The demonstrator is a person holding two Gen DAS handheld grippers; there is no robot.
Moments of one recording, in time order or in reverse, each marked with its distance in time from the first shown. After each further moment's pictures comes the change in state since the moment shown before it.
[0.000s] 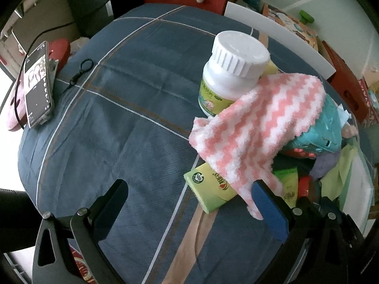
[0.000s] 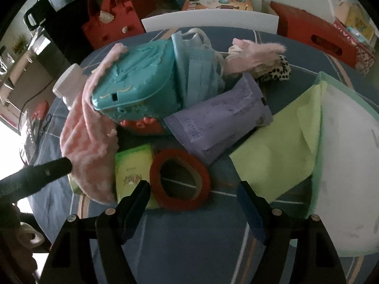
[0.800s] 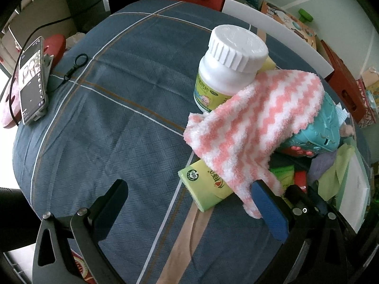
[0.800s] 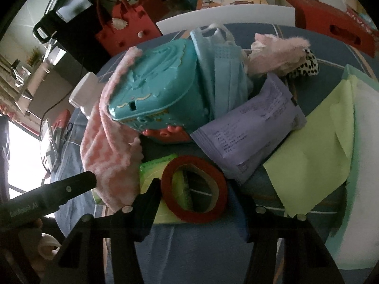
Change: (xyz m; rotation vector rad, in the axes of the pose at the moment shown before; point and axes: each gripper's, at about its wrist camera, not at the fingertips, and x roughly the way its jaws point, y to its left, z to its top) left arm -0.005 0.008 0.010 0.027 0.069 0.043; right arm 0.026 0.007 0.025 0.021 -0.011 0.147
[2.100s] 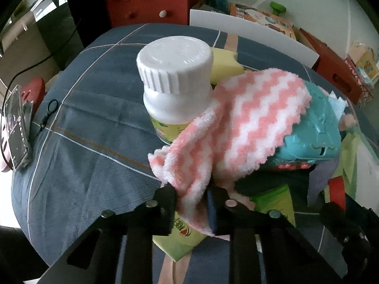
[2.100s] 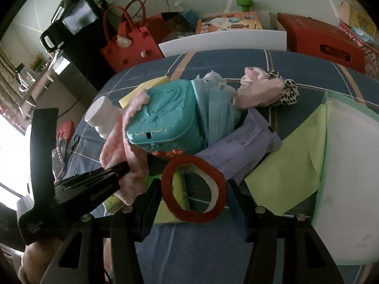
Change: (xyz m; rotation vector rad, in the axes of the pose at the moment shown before) left arm -0.005 -0.069 0.012 0.165 -0.154 -0.006; right arm -0.075 0.005 -0.004 0.008 -0.098 -0.014
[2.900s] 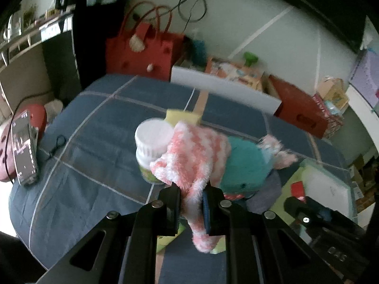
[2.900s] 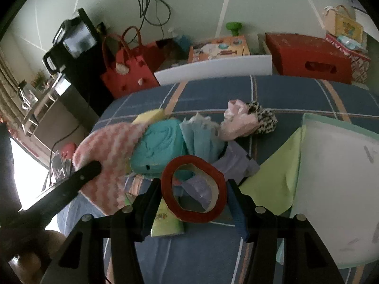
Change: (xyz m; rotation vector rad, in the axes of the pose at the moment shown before) left arm -0.094 0.013 -0.015 0.007 -0.325 -0.162; right arm -0.047 -0.011 0.011 0.032 -0.148 -0.015
